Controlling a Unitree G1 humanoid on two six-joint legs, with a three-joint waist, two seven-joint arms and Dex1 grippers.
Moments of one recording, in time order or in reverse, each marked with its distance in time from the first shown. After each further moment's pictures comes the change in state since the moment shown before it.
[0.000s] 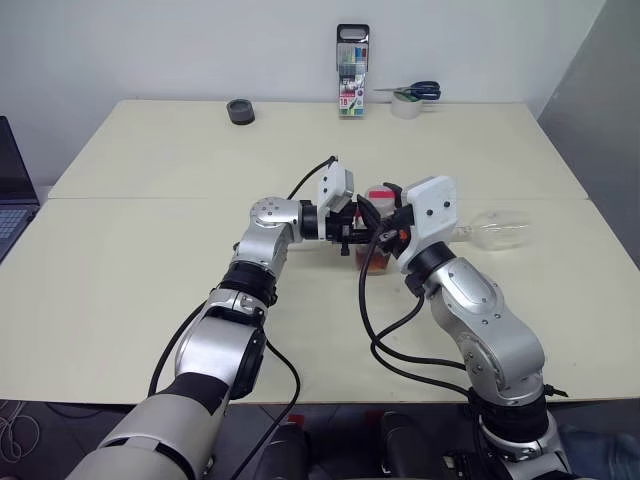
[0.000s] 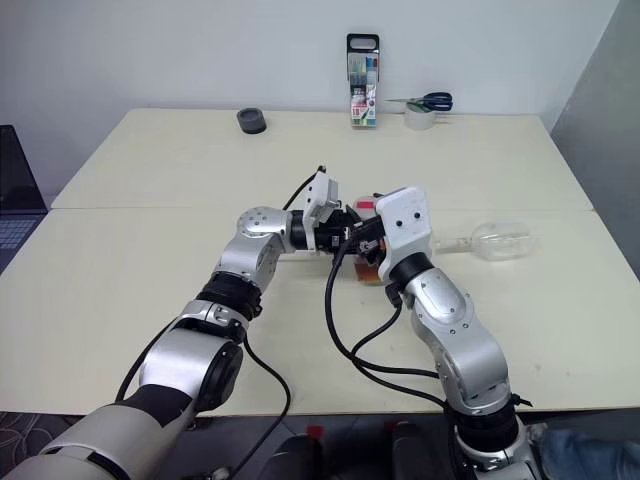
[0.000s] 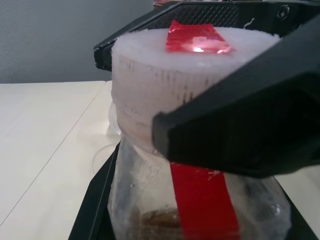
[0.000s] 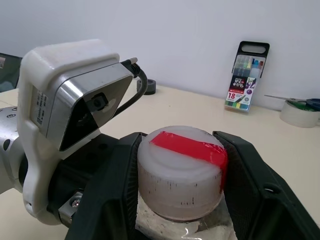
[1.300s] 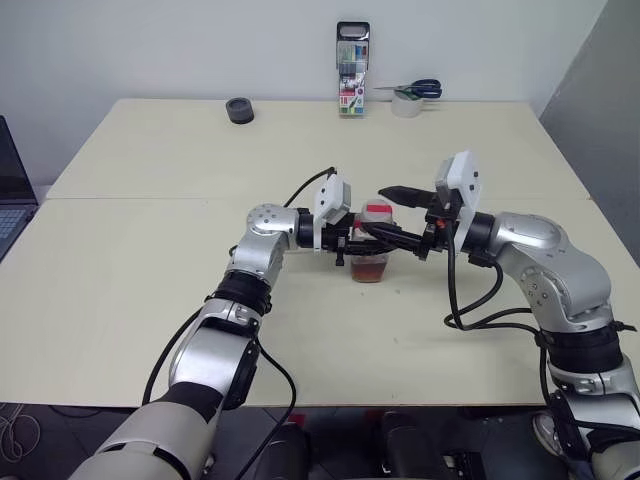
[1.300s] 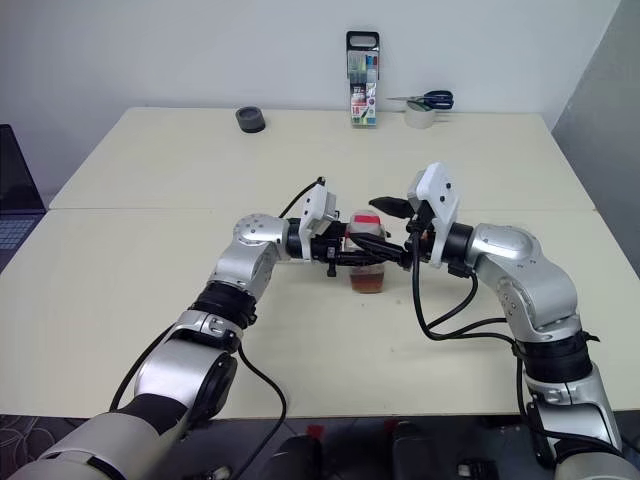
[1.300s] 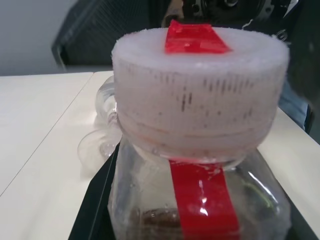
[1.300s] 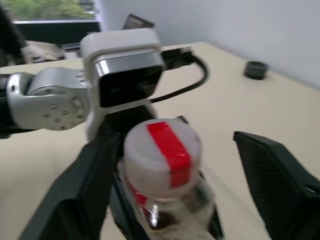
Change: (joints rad) left arm 0.063 0.026 -0.026 -0.089 -0.005 0.038 -0.001; right arm -0.164 -0.420 -0.193 0.208 0.351 -0.052 0.623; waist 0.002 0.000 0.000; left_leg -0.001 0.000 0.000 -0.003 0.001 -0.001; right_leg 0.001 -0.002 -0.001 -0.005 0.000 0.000
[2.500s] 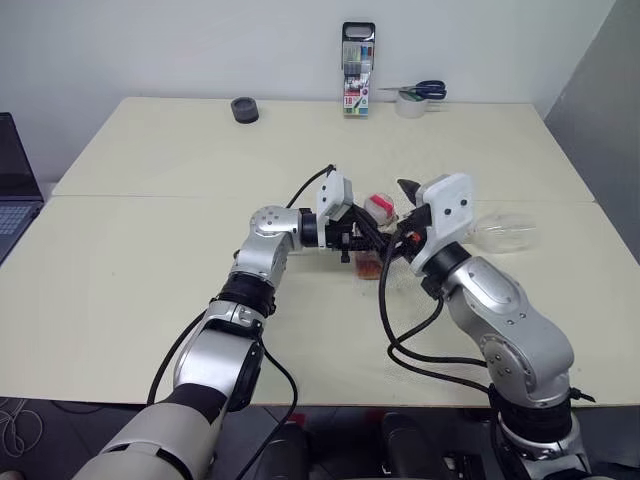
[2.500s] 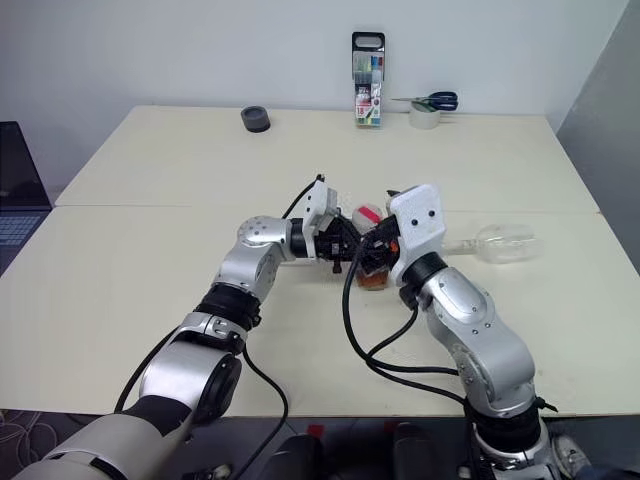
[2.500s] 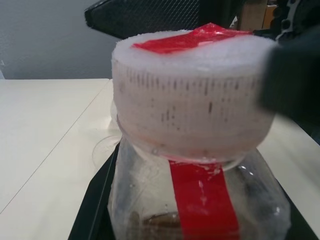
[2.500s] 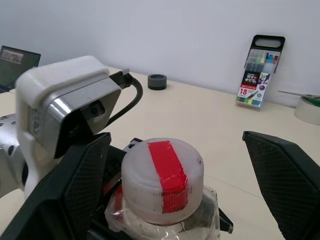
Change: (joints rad) left arm 0.008 -0.026 0.008 -0.004 -0.010 -0.016 0.026; right arm 0.162 0.342 0.147 -0.251 -0.236 0.108 -0.621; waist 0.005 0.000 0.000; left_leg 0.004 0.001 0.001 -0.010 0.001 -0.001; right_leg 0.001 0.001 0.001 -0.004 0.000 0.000
